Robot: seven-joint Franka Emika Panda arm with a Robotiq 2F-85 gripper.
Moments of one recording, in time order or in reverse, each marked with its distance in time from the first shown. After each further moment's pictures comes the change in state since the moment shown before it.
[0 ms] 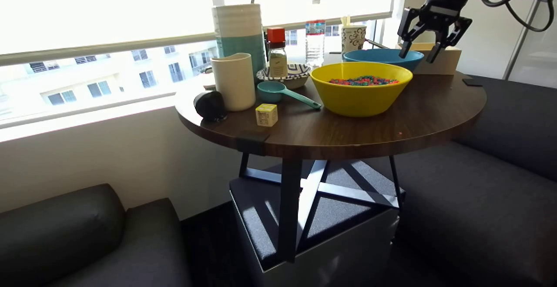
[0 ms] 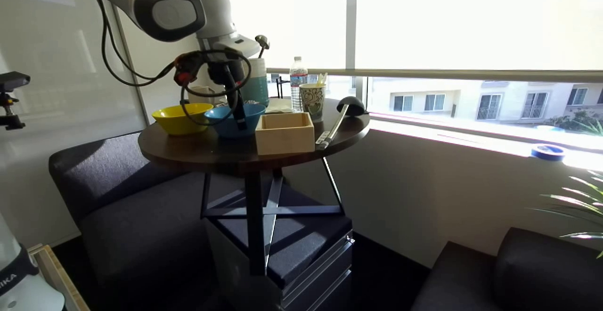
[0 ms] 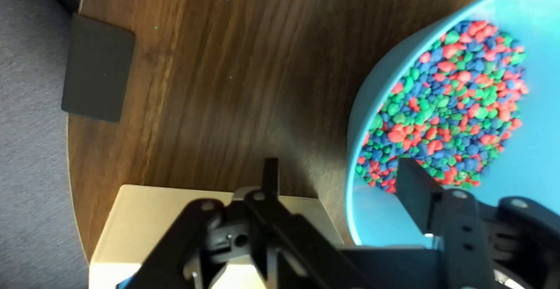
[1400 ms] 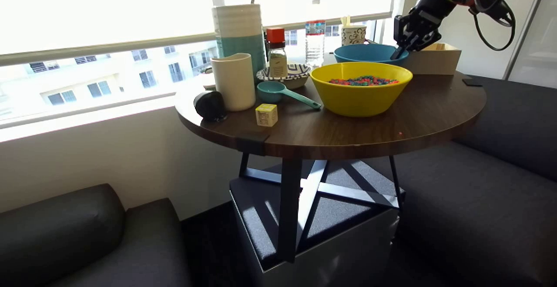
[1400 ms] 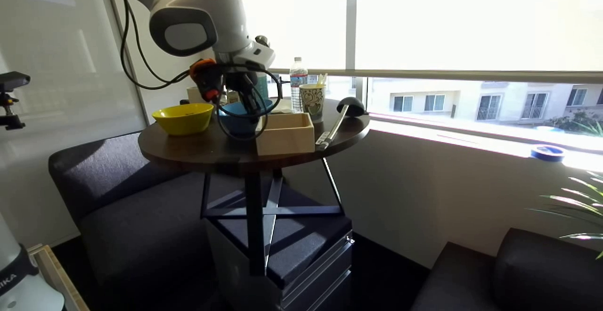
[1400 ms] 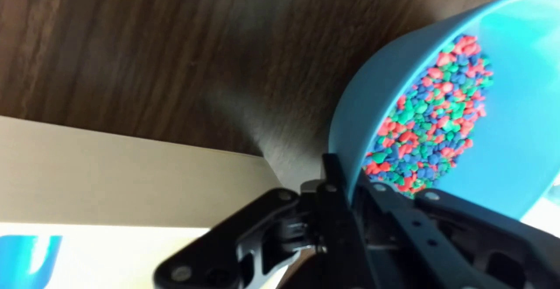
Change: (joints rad) arm 0.038 0.089 -0.053 0.033 0.324 0.124 -0.426
